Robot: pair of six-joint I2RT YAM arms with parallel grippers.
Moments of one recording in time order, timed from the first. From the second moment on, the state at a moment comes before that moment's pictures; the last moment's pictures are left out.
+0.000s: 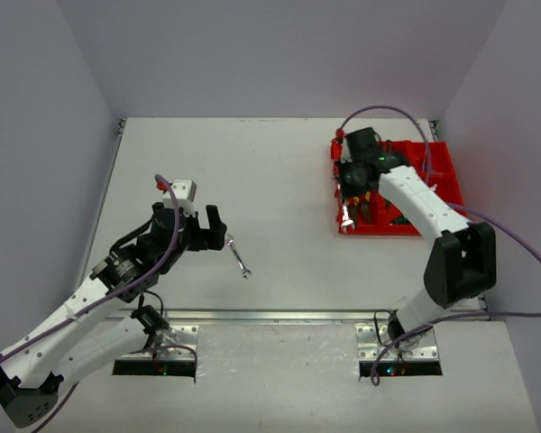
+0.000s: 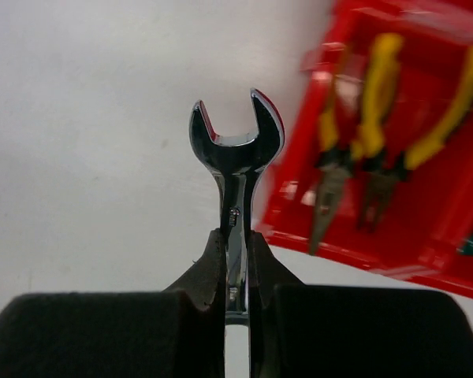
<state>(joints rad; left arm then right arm) -0.67 0.70 0.78 -0.60 -0.37 -0.44 0.38 1.64 1.29 -0.69 0.05 0.10</state>
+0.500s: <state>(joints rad) -0.67 0.61 0.77 -0.59 -0.35 -0.44 -0.23 1.57 1.37 -0.63 0.15 0.18</state>
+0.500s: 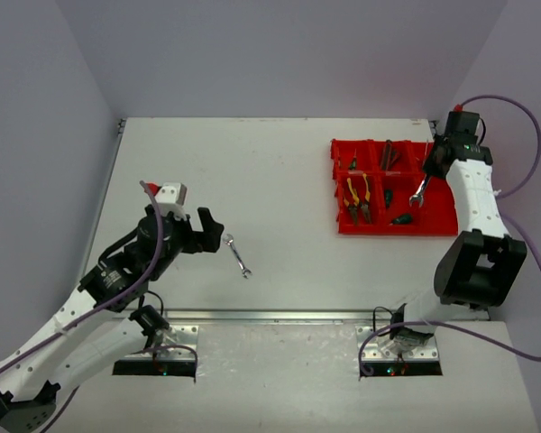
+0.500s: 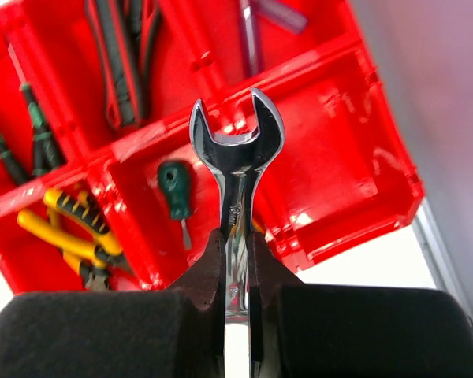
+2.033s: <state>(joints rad) -0.73 0.49 0.77 -0.58 -0.38 -0.44 -0.34 1.62 1.11 -0.13 0.34 0.11</state>
